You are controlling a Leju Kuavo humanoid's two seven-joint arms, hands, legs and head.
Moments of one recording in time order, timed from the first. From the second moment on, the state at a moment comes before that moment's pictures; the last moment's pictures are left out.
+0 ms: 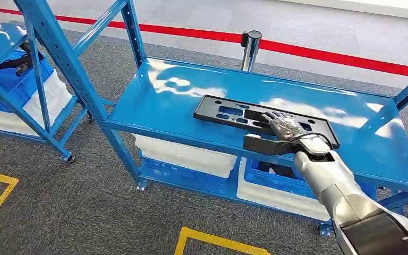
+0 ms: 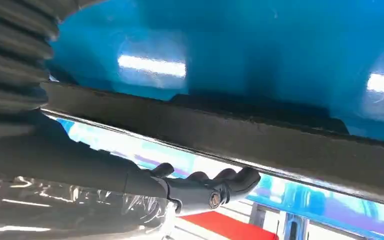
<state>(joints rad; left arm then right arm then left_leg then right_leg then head) -0.11 -0.22 0.67 -0.20 -1.37 0.10 -0.12 -0.94 0.03 0.73 -0.39 0.85 -0.06 -0.21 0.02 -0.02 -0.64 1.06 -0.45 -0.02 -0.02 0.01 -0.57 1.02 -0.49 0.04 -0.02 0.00</state>
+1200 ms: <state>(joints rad) -0.10 -0.22 0.67 -0.20 -1.36 0.14 -0.19 -0.88 0.02 0.68 -0.43 0.72 -0.14 -0.32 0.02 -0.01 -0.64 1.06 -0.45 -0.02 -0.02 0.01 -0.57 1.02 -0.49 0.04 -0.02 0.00</state>
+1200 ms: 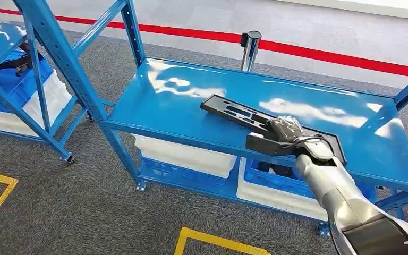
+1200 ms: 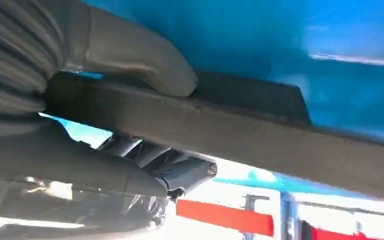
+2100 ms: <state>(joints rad) -0.08 -0.23 0.67 -0.19 -1.31 0.34 -0.37 -0.42 -0.18 0.54 -1.46 0.30 -0.03 -0.44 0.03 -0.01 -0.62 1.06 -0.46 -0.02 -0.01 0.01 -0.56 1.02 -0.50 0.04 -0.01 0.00</state>
